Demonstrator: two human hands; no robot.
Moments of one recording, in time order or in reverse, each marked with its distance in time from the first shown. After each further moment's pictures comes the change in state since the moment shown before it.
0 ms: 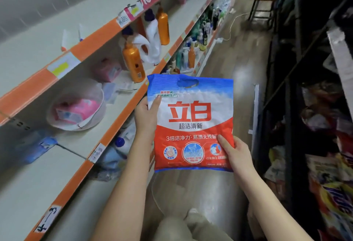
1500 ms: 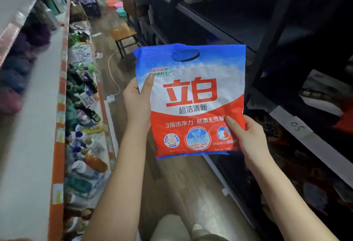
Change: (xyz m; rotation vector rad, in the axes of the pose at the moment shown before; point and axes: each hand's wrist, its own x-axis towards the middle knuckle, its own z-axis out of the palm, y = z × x) left_hand 0.518 0.137 0.646 -0.253 -0.810 0.095; right_hand 0.576 -0.307 -0.186 0.232 0.827 -0.232
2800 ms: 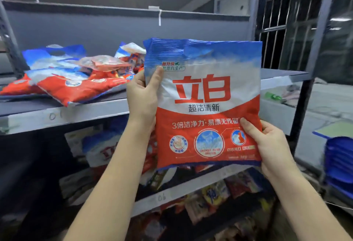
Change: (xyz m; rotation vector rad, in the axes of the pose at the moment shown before) left_hand -0.236 0.198 0.302 -0.861 -1.533 -0.009; right_hand -0.305 -0.166 -0.140 0.041 1.521 -0.519
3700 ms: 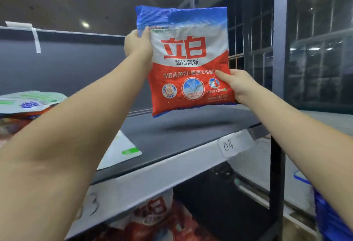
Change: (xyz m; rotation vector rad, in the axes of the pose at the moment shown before) left_hand 0.328 -0.229 0.373 0.239 0.052 0.029; right_hand 0.486 -0.074 -0.178 -0.138 -0.024 -0.106
